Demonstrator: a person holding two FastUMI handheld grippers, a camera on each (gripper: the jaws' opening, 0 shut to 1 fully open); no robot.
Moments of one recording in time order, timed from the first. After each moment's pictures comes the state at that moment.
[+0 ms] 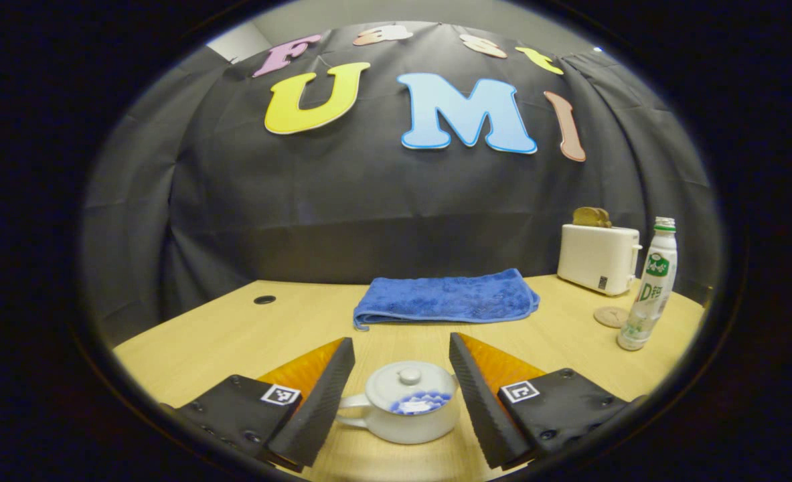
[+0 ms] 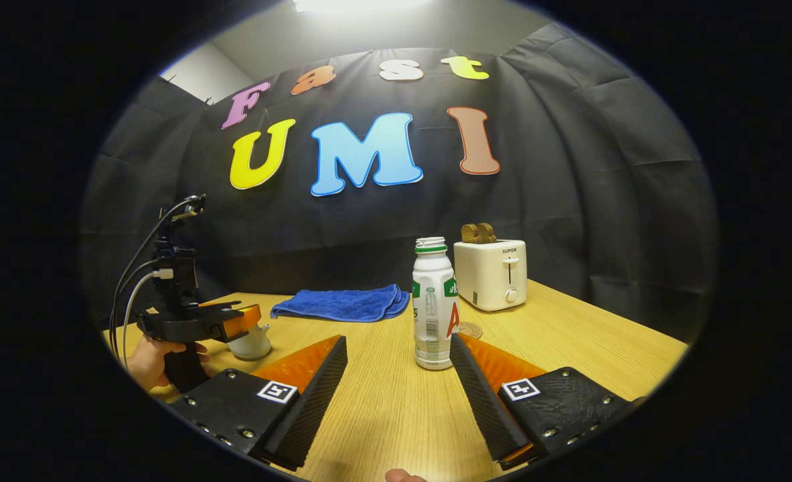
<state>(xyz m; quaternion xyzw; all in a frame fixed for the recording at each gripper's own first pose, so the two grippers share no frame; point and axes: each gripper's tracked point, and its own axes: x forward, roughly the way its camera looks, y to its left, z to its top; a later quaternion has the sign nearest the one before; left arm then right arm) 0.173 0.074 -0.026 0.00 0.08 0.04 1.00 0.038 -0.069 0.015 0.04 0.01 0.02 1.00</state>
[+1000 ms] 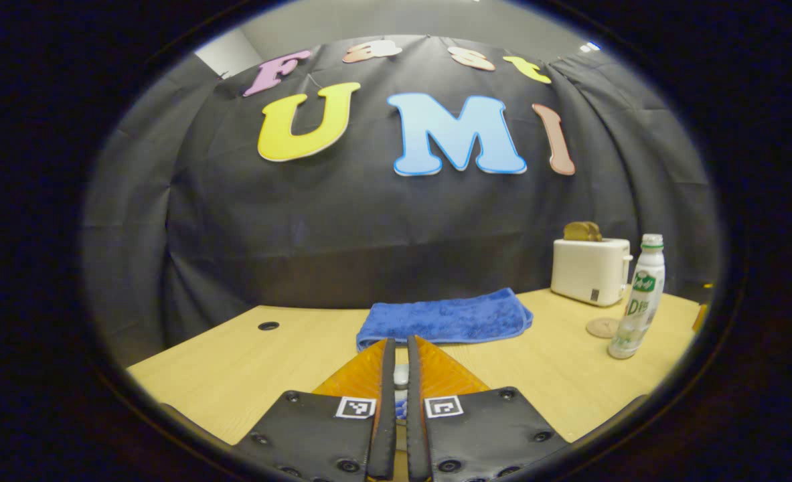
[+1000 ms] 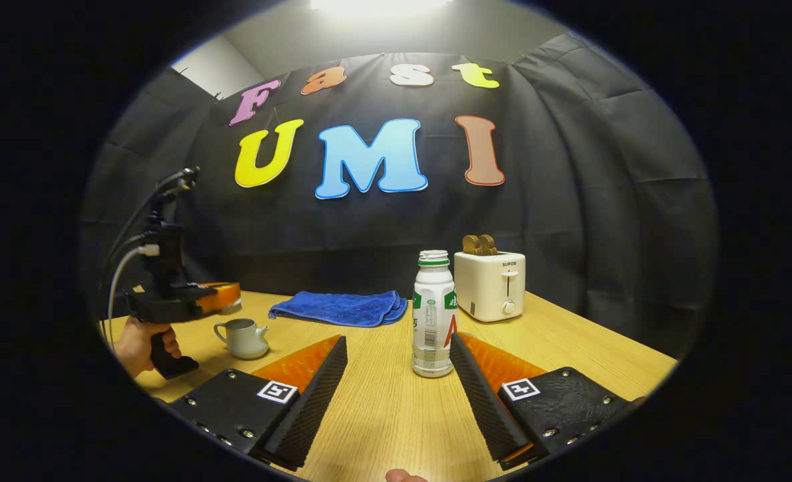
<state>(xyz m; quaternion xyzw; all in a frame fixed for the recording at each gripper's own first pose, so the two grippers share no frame) 0.145 0.080 0.043 0.00 0.02 0.02 1.00 0.038 -0.070 0.030 0.01 -0.01 0.02 1.00</state>
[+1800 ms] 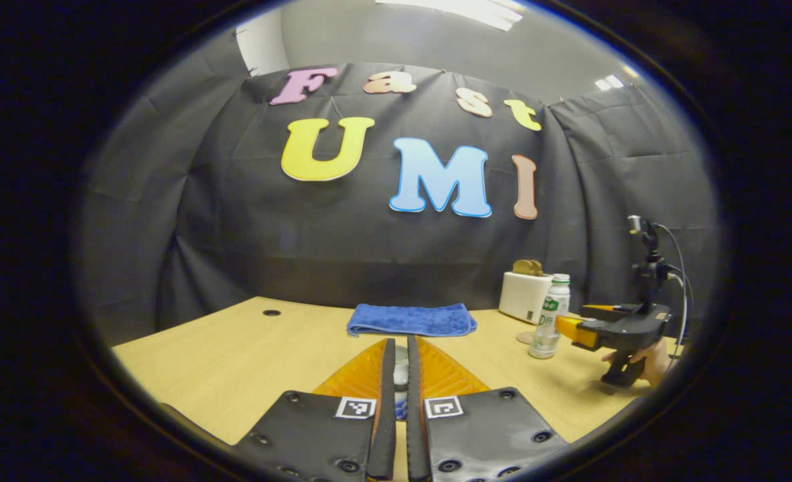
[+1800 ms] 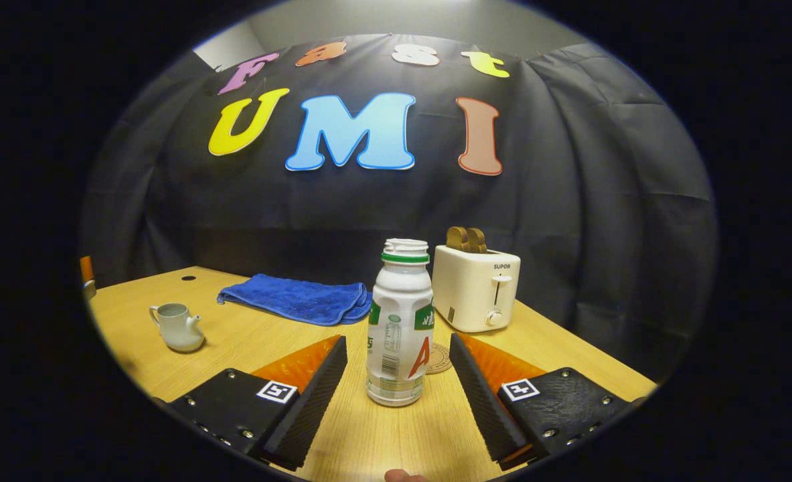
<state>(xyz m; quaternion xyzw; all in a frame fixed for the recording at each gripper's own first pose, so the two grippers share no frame) -0.016 0.059 0.049 -0.06 -0.01 -0.05 1.00 0.129 -0.112 0.013 -0.02 0.04 -0.03 1.00</state>
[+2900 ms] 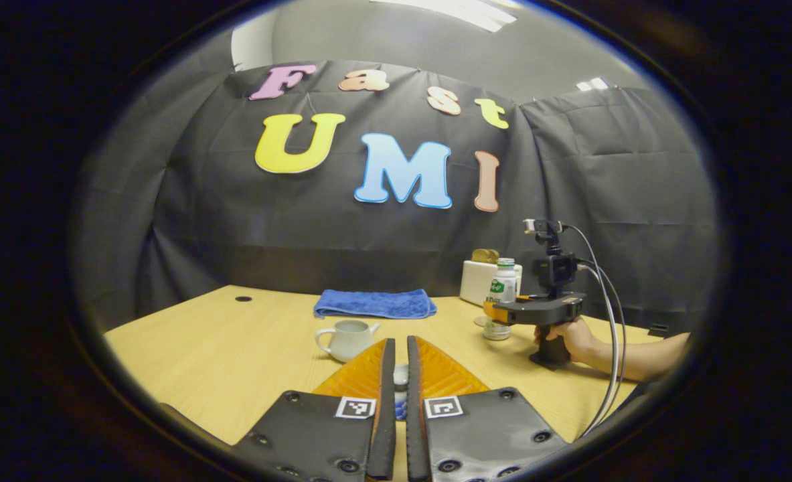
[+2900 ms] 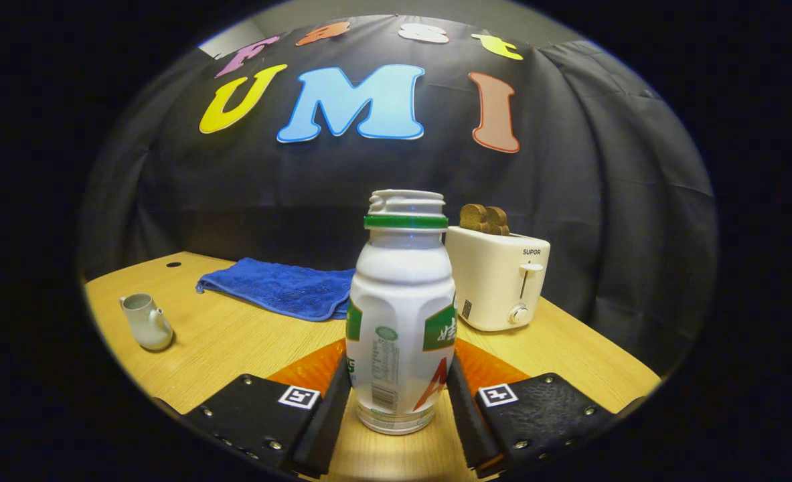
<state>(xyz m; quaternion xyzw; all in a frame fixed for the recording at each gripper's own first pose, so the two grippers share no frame) -0.058 0.028 0.027 -0.05 0.00 -0.10 0.99 0.191 -0.107 -0.007 -0.06 0.07 -0.02 1.00</state>
